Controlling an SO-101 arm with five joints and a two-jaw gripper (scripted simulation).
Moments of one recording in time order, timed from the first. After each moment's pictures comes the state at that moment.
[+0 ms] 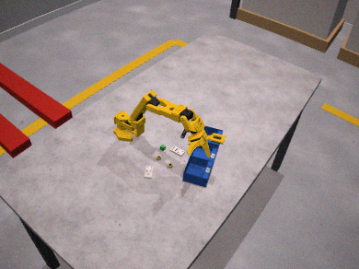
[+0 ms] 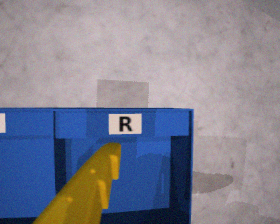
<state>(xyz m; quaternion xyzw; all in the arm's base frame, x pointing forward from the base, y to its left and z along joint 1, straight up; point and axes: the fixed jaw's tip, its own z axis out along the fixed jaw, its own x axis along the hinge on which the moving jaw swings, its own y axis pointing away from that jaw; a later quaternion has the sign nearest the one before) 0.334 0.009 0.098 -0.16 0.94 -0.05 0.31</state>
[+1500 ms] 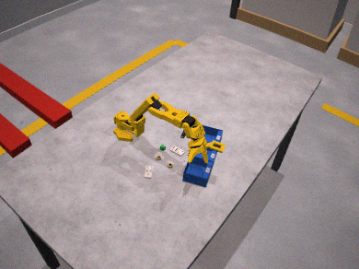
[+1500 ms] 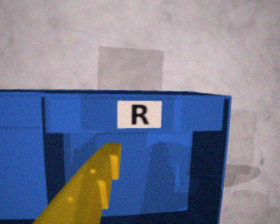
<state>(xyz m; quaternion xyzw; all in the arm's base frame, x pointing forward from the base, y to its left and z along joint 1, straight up) 0.329 0.009 0.066 -0.17 0.95 -0.04 0.26</state>
